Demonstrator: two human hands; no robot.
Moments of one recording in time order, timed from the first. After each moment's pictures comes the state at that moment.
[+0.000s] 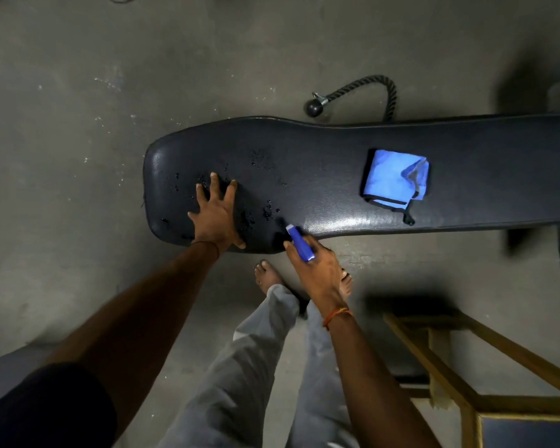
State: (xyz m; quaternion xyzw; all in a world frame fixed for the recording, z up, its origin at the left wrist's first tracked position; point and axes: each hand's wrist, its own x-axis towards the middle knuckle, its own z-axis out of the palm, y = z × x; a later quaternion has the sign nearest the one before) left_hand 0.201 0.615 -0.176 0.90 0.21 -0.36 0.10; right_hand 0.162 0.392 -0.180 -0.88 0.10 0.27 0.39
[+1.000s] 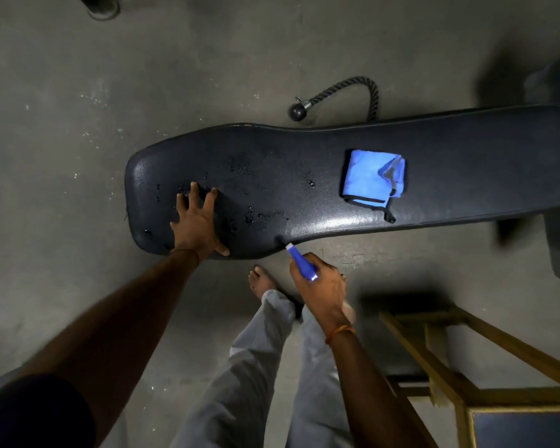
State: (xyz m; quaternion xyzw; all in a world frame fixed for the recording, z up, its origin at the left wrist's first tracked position) left_hand 0.200 0.615 -0.176 0.91 0.21 -0.34 0.11; right_hand 0.138 0.347 -0.197 -0.91 0.09 0.23 0.33
